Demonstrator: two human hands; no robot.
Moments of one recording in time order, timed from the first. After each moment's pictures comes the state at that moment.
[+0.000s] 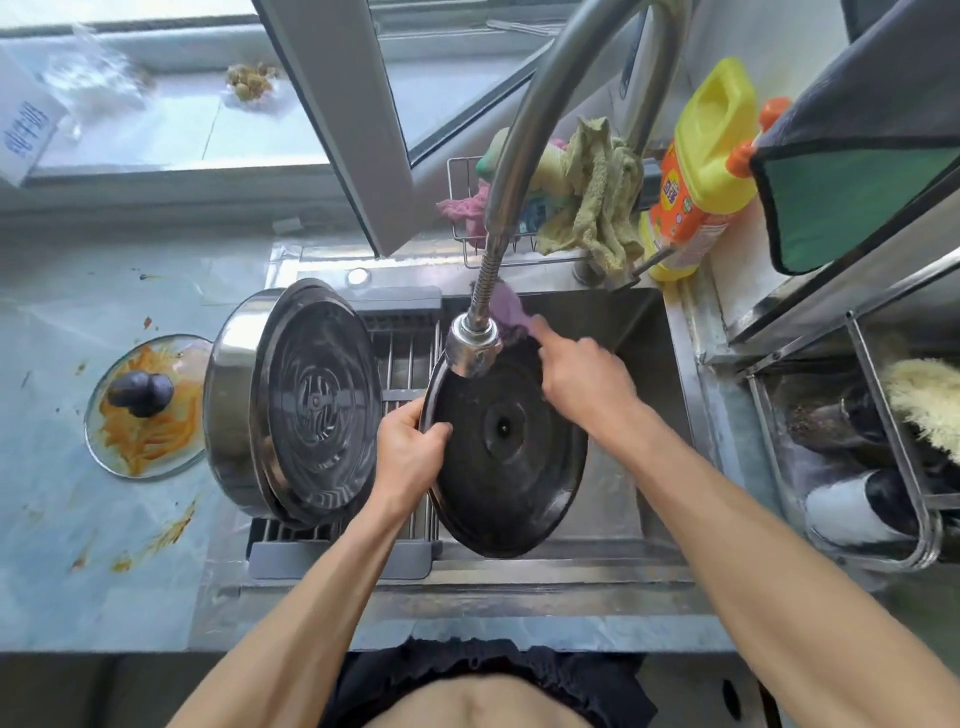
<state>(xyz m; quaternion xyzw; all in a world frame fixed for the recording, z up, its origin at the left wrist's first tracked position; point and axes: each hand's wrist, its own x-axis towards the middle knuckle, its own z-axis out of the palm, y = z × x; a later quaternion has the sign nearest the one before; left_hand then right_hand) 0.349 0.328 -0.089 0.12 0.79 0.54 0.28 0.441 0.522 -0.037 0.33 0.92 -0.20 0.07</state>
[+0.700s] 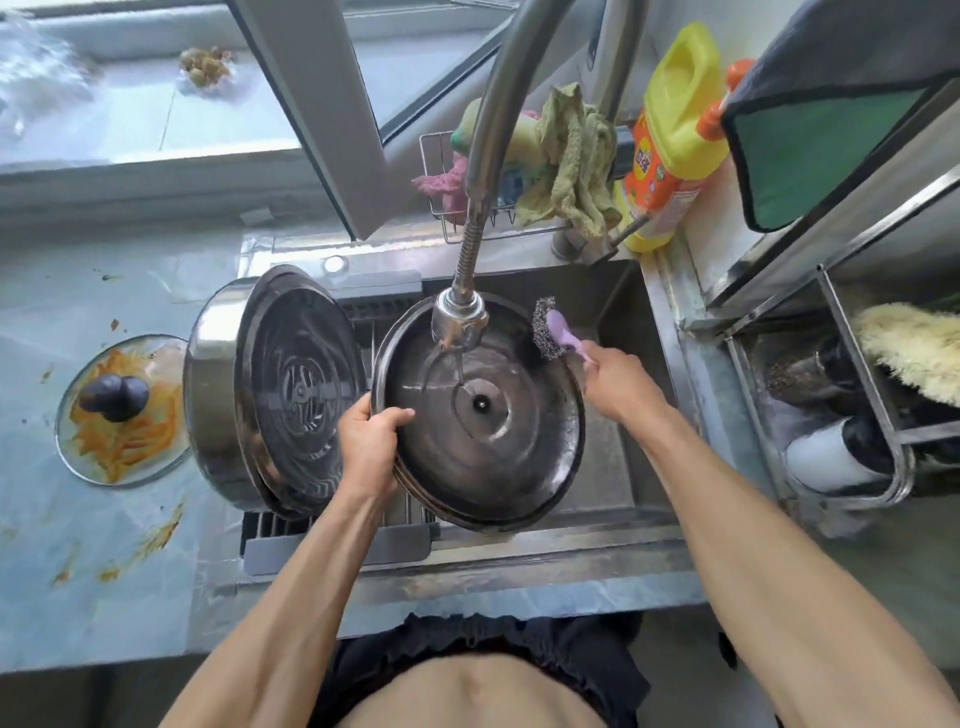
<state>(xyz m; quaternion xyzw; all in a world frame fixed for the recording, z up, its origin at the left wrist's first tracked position) 0.338 0.316 -0.089 -0.08 0.70 0.64 0.31 0.496 0.542 -0.090 0.47 0.82 -0.30 0.12</state>
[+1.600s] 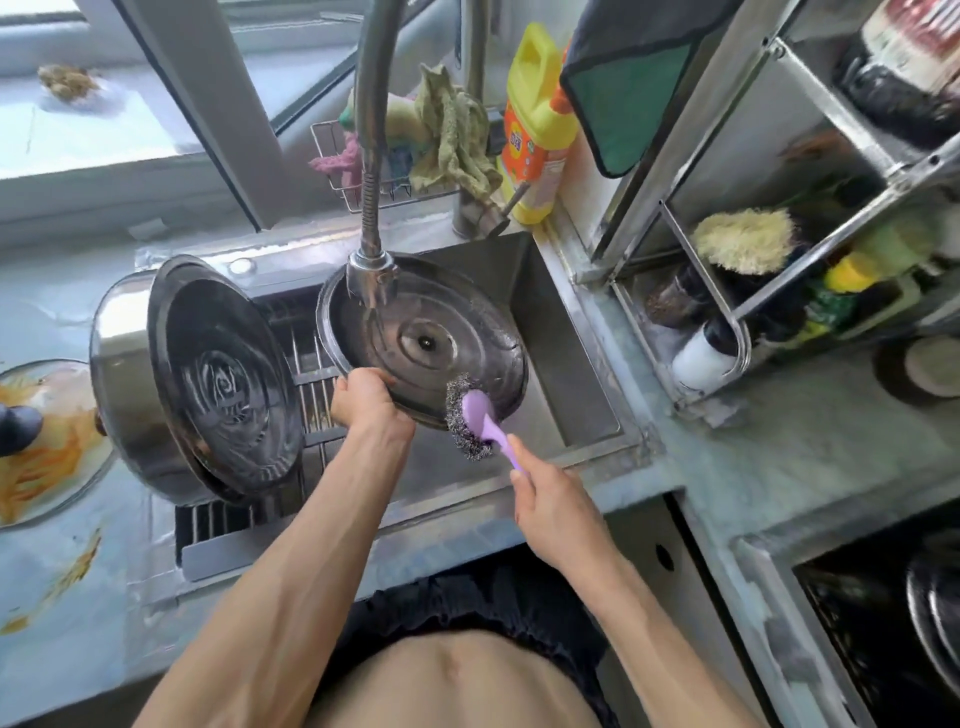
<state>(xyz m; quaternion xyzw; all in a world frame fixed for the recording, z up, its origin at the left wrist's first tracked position) 0.388 0.365 -0.070 -0.29 0.58 0.70 0.29 0.609 0.346 -0.052 0.49 0.78 -0.39 -0.02</state>
